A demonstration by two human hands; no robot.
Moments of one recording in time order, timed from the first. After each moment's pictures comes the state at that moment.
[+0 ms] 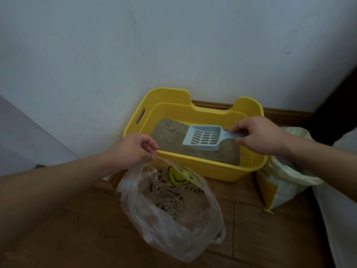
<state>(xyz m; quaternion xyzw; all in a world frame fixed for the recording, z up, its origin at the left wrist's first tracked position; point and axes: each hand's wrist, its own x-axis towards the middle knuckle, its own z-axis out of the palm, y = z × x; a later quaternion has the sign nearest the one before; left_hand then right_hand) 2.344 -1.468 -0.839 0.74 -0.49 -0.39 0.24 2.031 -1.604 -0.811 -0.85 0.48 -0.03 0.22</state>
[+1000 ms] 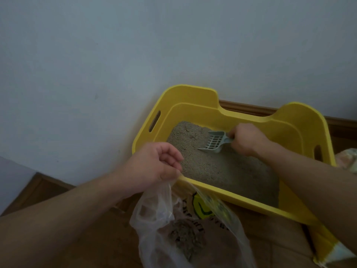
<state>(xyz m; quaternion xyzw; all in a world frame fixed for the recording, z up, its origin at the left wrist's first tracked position) 2.354 -1.501 -0.850 0.70 -0.43 -0.47 0.32 2.160 -1.709 -0.926 -0.83 0.51 0.08 0.18</state>
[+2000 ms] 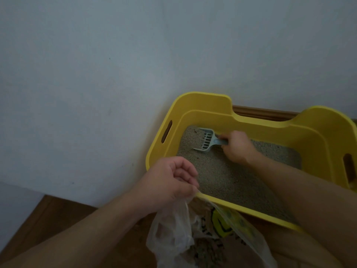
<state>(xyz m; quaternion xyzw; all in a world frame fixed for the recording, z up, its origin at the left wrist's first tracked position) 2.360 -1.502 -0.853 0.68 -0.41 -0.51 0.33 2.216 -1.705 -0.962 -0.82 0.50 -0.04 0.28</state>
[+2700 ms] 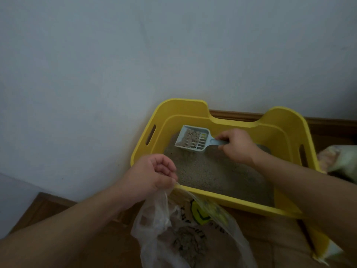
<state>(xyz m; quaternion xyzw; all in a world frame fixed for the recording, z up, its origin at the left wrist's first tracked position) 2.351 -1.498 -0.846 0.70 -0.43 -0.47 0.33 2.150 -1.685 -0.915 -0.80 0.50 -0.10 0.31</state>
